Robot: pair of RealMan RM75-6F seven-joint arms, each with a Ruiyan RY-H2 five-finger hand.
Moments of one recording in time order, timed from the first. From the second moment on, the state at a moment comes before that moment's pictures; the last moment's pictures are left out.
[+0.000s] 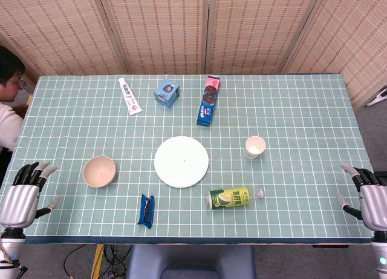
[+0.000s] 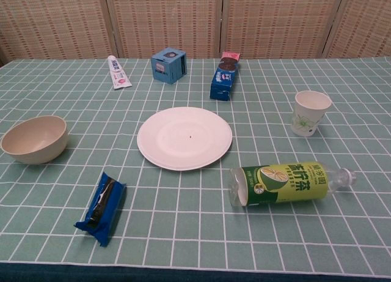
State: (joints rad) left arm -0.15 -1.16 -0.07 -1.64 1.49 1.47 0.19; right arm 0.03 -1.09 0.07 -1.62 -1.47 1.52 -0.04
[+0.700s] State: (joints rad) left arm -0.17 -1.15 -0.08 -1.61 1.51 1.46 0.17; right arm 0.02 -1.06 0.10 -1.63 -1.47 1.56 -0.03
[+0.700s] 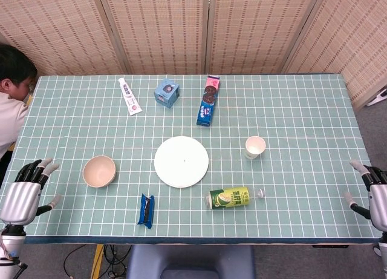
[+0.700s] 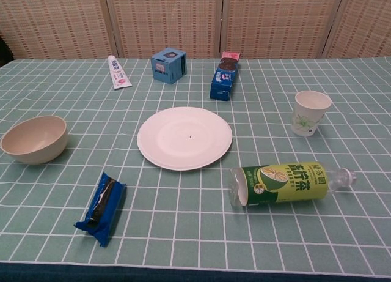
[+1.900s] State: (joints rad) left arm -0.37 -1.30 -0.02 -1.38 1.59 1.19 0.07; right arm 0.02 -1.04 0.10 -1.64 -1.45 1.54 -0.02
